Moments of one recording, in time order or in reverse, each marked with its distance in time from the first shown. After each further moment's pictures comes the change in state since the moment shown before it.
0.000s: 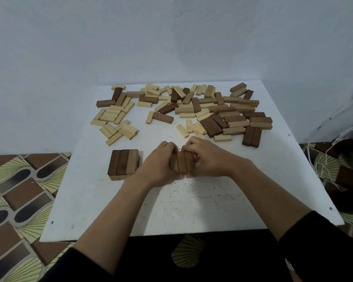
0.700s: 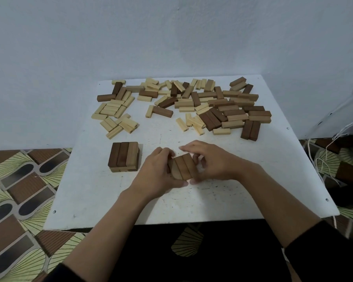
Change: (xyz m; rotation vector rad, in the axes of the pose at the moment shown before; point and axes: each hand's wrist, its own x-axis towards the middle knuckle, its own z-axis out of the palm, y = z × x) left_hand -0.041 0.001 0.021 -0.063 0.135 -0.021; right_hand -0.034 0.003 0.008 0.183 -0.049 0.014
